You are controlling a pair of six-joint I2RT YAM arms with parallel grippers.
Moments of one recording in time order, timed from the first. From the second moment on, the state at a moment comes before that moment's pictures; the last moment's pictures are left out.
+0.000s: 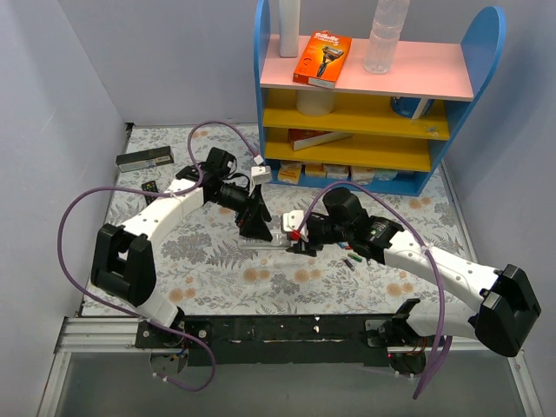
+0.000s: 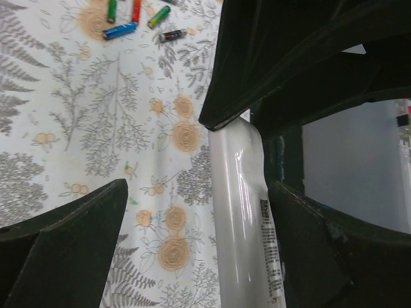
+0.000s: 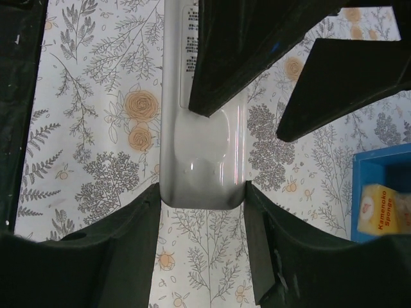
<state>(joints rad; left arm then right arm) -0.42 1.55 1.22 -0.73 1.07 0.50 0.85 1.19 0.84 -0.21 -0.54 -0.65</state>
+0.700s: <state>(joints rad) -0.47 1.74 1.34 -1.01 1.26 0.58 0.91 1.25 0.93 -0.27 -0.42 -0.83</state>
